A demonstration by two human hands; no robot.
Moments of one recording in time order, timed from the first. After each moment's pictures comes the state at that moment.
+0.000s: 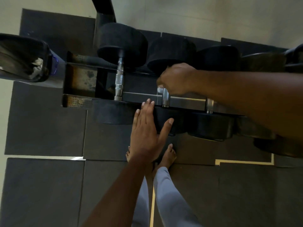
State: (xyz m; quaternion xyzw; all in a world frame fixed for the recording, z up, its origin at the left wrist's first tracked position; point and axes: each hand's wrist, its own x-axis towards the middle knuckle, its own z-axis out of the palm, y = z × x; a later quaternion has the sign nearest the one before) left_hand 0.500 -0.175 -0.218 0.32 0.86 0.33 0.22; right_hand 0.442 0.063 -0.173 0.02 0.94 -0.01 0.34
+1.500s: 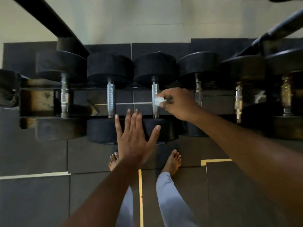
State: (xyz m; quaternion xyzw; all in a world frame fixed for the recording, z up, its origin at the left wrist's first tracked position) left_hand 0.607 -0.055 -0.199 0.41 0.90 0.08 0.16; right_hand 0.668 0.159 -0.183 0.36 0.81 -0.45 0.07
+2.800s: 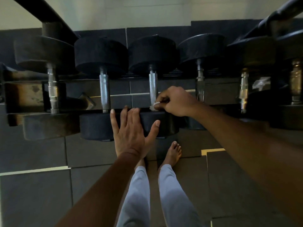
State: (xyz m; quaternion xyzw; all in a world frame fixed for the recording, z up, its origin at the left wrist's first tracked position) left_hand 0.607 -0.054 -0.212 0.40 0.90 0.06 0.15; right_hand 0.672 0.161 -0.213 0.33 0.82 -0.43 0.19
